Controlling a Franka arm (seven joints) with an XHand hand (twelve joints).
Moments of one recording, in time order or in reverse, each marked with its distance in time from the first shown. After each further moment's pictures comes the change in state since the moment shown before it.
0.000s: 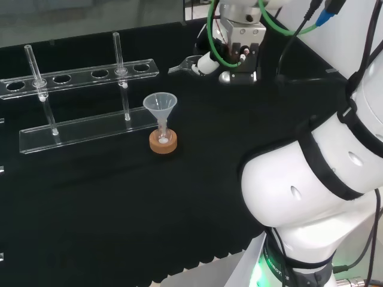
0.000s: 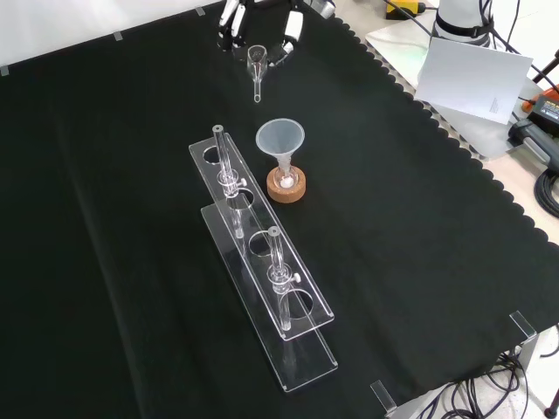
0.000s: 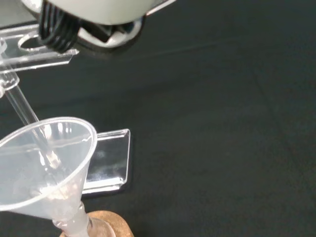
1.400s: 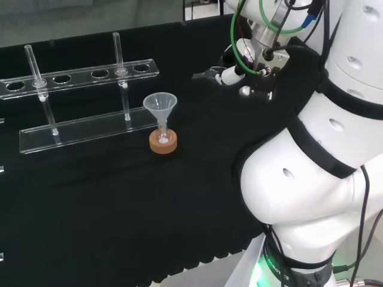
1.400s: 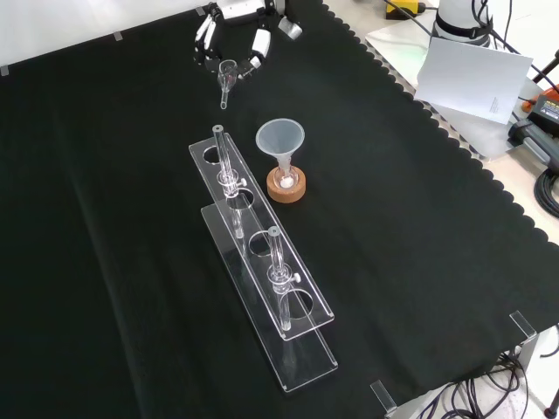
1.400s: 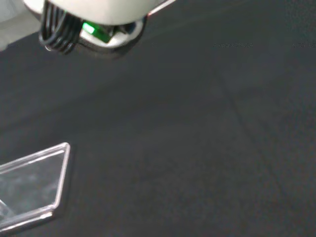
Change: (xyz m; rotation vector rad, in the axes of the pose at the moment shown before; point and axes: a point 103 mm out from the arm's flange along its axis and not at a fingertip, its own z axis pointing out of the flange) arm -0.088 0.038 0.063 -0.026 0.153 0.098
